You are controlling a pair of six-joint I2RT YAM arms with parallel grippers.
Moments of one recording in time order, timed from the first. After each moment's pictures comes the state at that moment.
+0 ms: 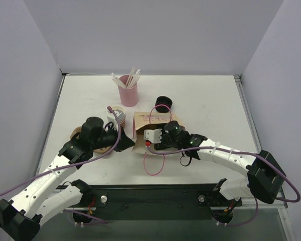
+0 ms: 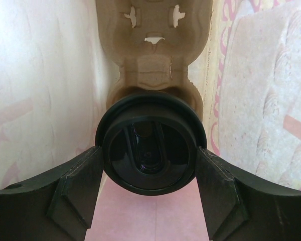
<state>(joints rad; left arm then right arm) -0.60 0.86 0.77 -0.38 0.42 -0.41 0.86 1.32 0.75 -0.09 0.19 -0.94</state>
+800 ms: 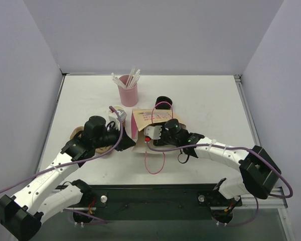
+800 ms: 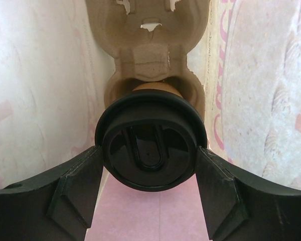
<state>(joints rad) -0.60 0.90 0.77 -0.38 0.42 -0.42 0.81 1.38 0.73 0.05 0.19 -0.94</state>
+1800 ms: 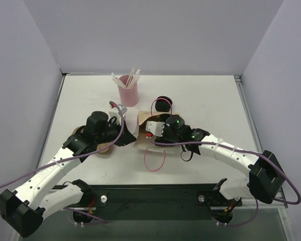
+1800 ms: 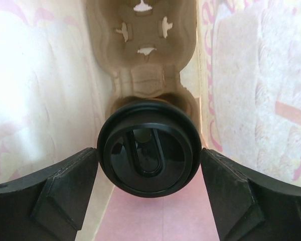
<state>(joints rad) -0.60 0.96 0.85 -0.42 0.34 -0.47 0.81 1.33 0.84 -0.20 0.17 -0.82</state>
